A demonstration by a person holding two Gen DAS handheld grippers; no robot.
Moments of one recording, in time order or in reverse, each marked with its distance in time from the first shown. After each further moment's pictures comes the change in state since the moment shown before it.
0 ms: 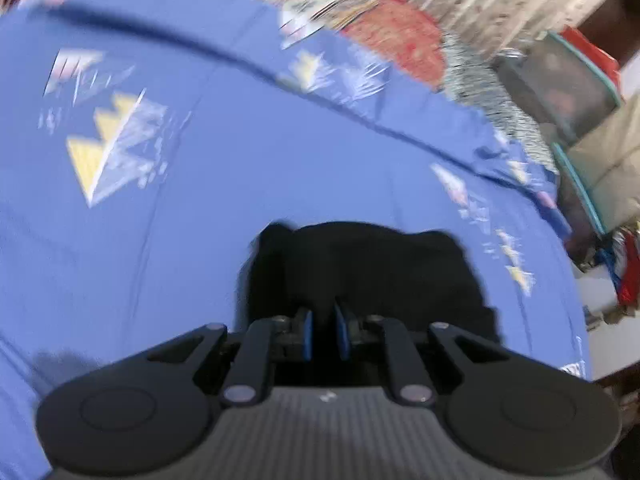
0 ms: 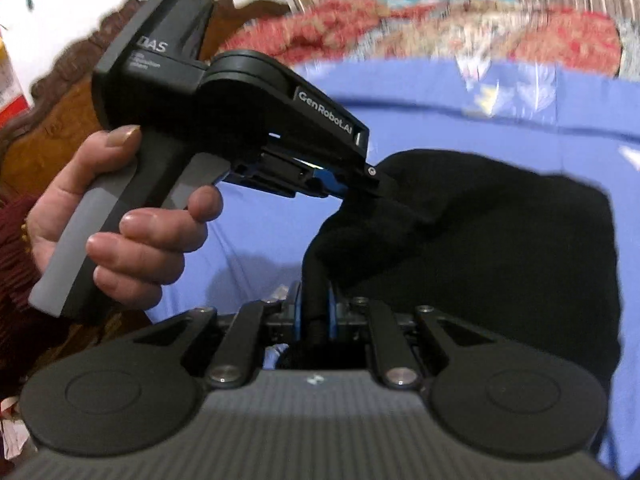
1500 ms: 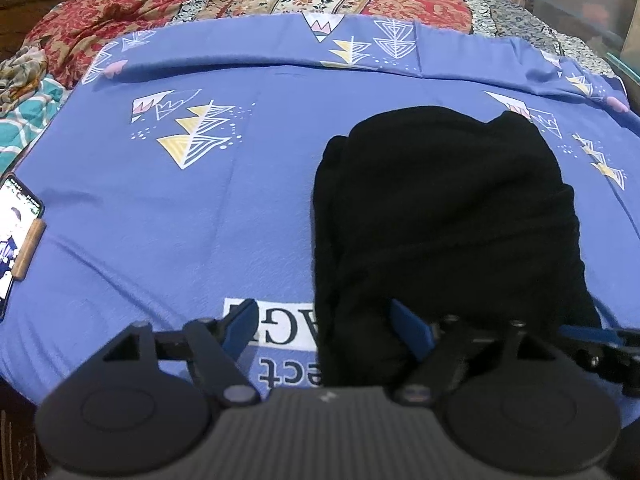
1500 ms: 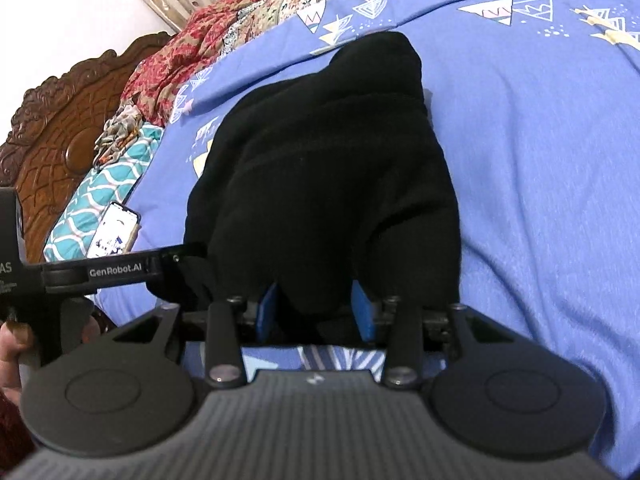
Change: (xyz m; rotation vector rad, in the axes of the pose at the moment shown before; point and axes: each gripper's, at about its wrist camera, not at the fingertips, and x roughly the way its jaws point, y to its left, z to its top) left arm -0.024 -0.052 -0.107 0.245 -0.084 0.419; right arm -0.078 -0.071 -0.076 0.419 0.015 -0.070
